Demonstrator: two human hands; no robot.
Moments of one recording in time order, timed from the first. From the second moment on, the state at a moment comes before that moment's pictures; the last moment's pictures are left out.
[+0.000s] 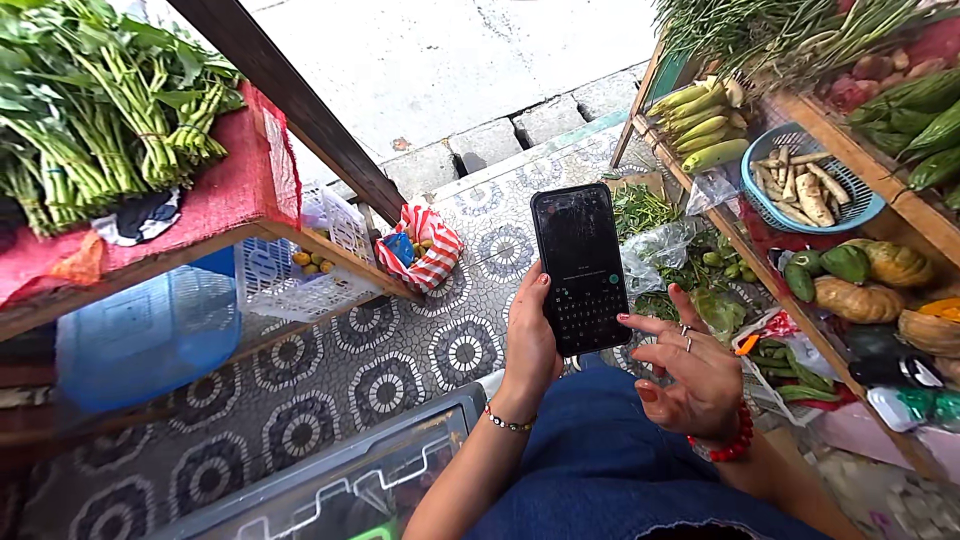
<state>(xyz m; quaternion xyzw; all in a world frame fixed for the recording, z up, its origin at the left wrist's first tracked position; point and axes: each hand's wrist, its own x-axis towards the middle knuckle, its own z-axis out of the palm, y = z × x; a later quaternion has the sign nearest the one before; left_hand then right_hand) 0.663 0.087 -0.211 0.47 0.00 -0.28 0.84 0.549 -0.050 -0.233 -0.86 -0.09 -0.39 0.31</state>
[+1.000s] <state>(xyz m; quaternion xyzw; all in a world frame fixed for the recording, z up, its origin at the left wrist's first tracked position) 0.657 0.086 -0.207 0.48 -0.02 -0.29 0.83 0.566 -0.032 -0.219 -0.86 -0.11 -0.40 0.31</state>
